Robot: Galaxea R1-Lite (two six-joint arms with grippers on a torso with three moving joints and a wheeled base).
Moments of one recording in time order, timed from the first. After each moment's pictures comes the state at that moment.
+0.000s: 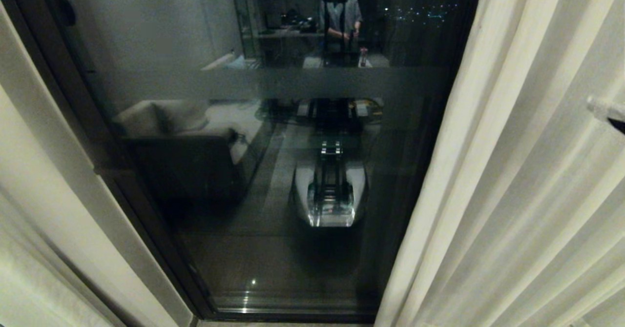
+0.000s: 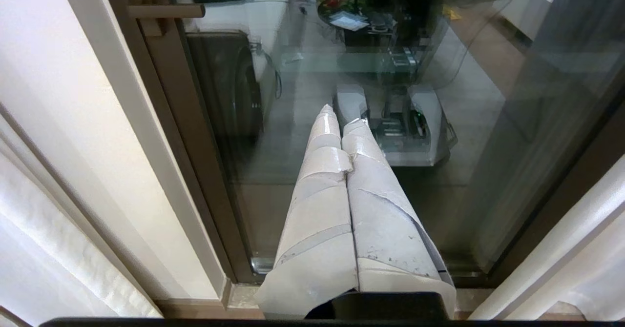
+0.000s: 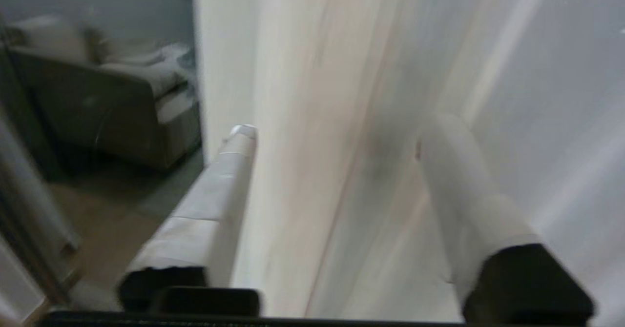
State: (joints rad) left arm -0.01 0.00 0.00 0.00 0.01 0.00; right arm 0.03 1.05 -0.71 -0.48 0.19 -0.12
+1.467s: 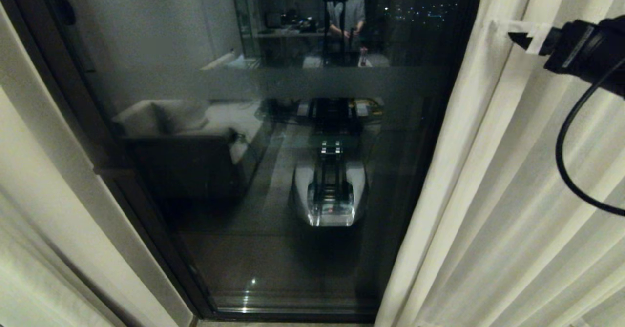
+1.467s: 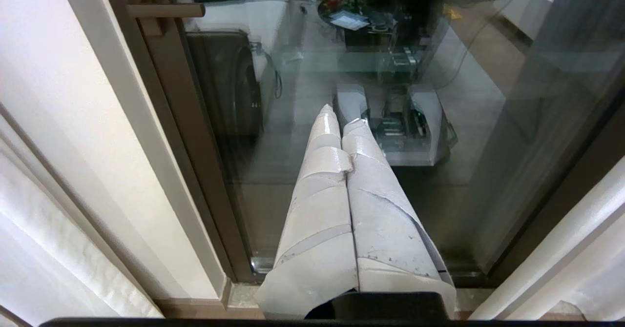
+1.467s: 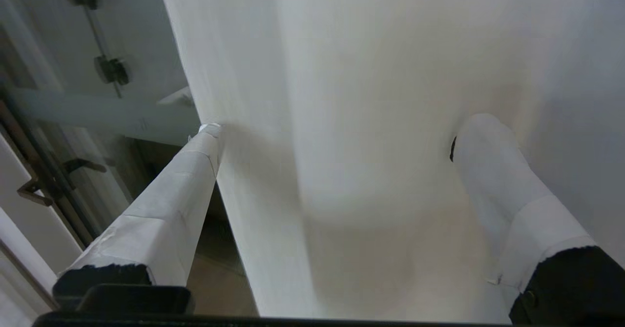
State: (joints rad) left arm -0.01 0.00 0.00 0.00 0.01 0.00; right arm 0.14 1.46 -1.10 -0.60 0.23 0.12
